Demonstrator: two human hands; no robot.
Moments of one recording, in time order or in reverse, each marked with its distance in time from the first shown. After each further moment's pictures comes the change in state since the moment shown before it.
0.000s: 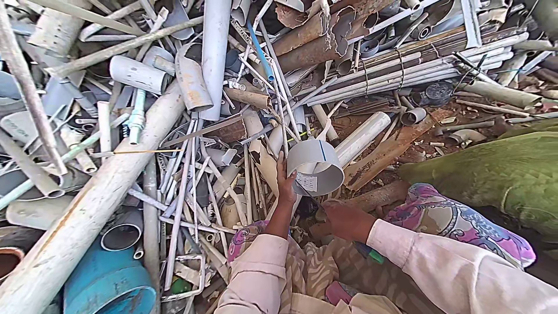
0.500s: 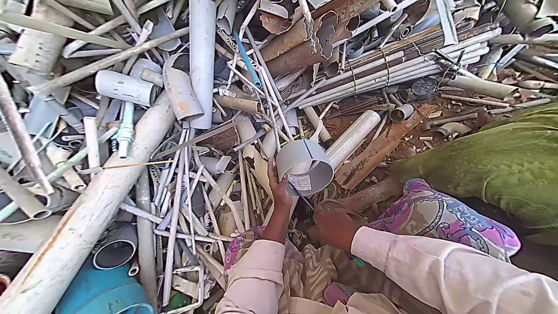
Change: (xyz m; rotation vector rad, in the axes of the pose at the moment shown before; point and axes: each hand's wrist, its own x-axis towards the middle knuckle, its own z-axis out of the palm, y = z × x) left_hand -0.002 -0.004 0.009 -0.077 0.084 0.057; right_hand 0.005 -0.008 0.021 -0.014 0.063 0.057
